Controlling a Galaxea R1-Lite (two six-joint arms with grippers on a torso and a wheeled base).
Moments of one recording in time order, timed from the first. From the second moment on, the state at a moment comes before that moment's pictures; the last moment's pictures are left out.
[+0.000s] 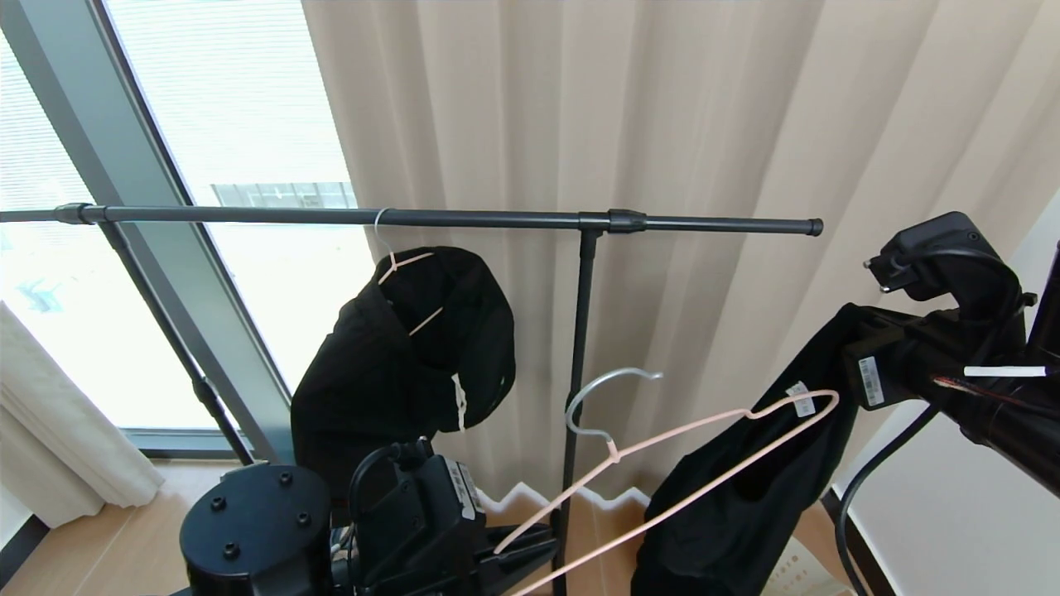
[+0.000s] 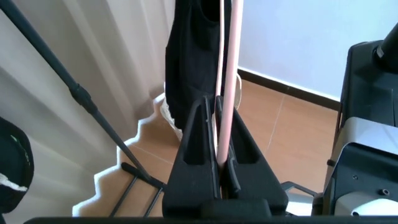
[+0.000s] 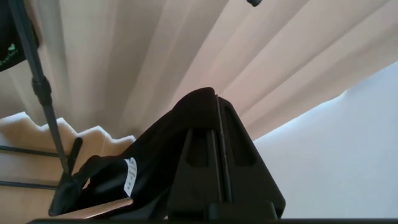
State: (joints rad) left arm -0.84 1.76 -0.25 -1.24 -0.25 0.16; right arm 0.48 1.40 -0.65 -0.50 -0.59 -0.27
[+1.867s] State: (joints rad) left arm -0.81 1.87 -0.28 -1.37 -0.19 0.14; right arm 0.80 1.40 -0.60 -0.50 -0.62 -0.23
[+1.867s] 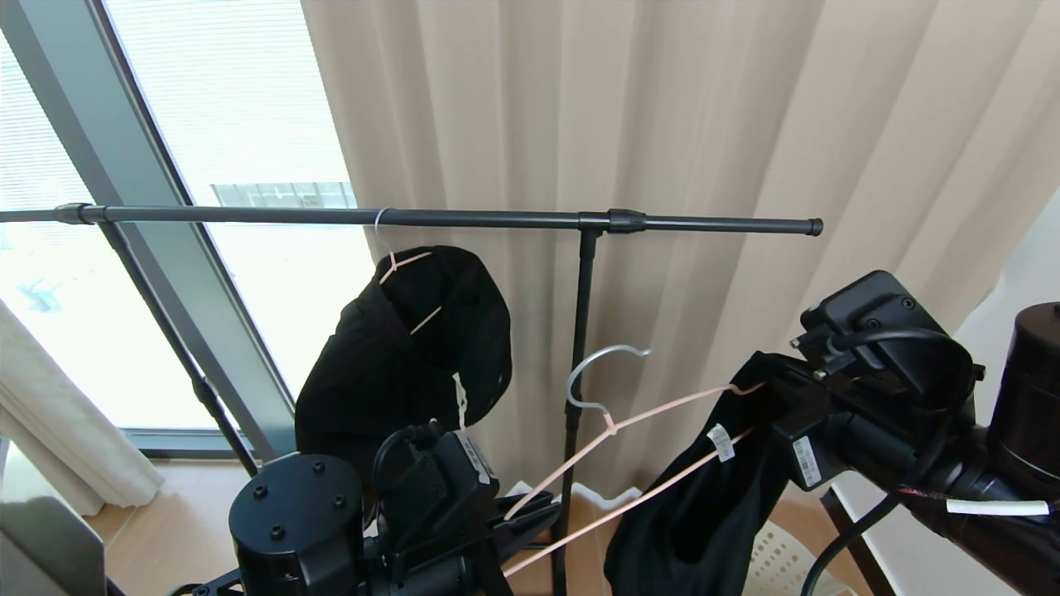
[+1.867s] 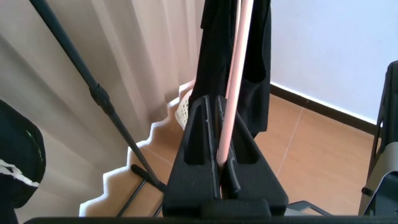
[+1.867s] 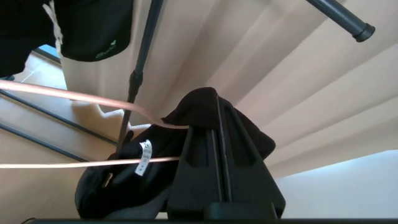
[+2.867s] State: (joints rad) left arm -0.81 1.87 -0.28 -1.38 -0.19 0.14; right arm 1.03 1.43 -0.68 -0.51 -0.62 0.03
